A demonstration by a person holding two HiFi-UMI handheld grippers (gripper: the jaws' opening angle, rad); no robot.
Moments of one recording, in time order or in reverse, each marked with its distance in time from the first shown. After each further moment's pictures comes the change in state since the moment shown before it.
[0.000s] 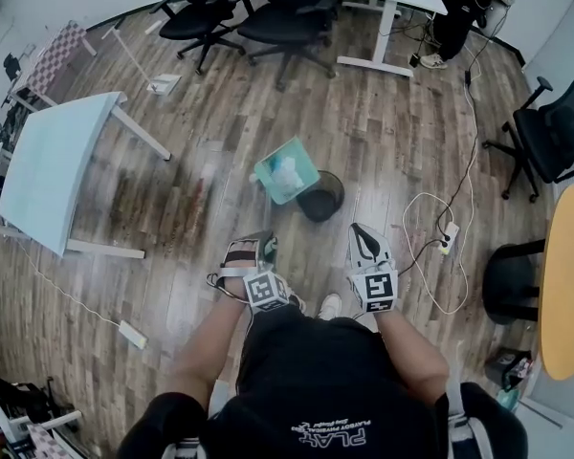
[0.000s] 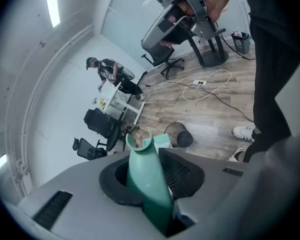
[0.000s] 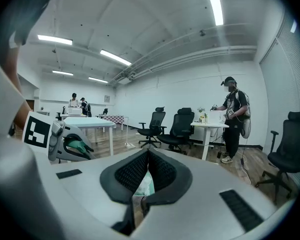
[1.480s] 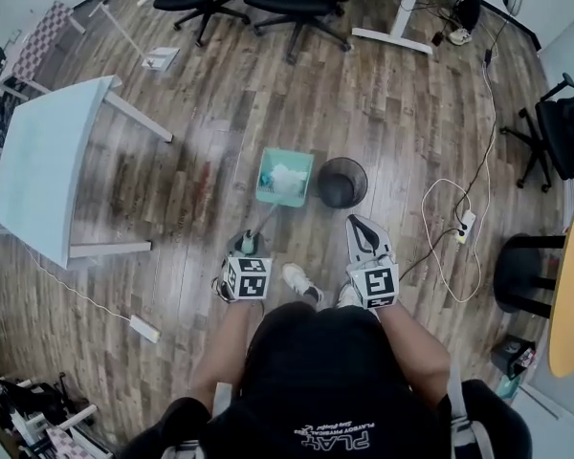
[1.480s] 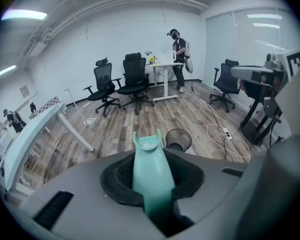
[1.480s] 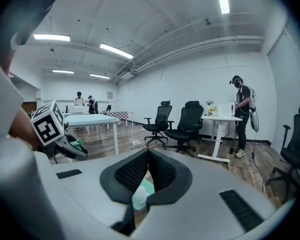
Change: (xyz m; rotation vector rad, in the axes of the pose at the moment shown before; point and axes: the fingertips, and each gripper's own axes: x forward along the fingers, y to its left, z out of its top) left arm 0.056 0.039 -0.161 -1.024 0.171 -0.153; right arm 0.128 0.067 -0.006 0.024 0.066 0.061
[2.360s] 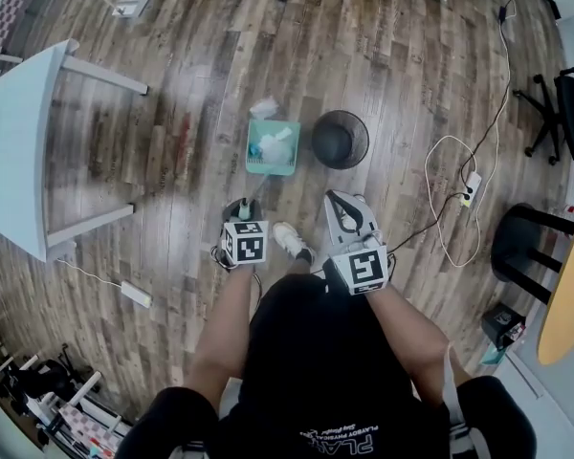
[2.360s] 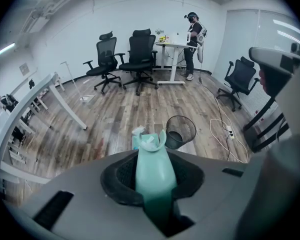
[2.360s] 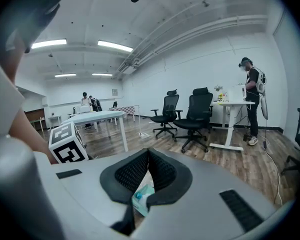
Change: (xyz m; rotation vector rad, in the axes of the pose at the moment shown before) left arm 0.125 -0.002 -0.038 -0.136 0.190 -0.027; right arm 0.082 0.011 -0.046 0.059 0.075 0.112
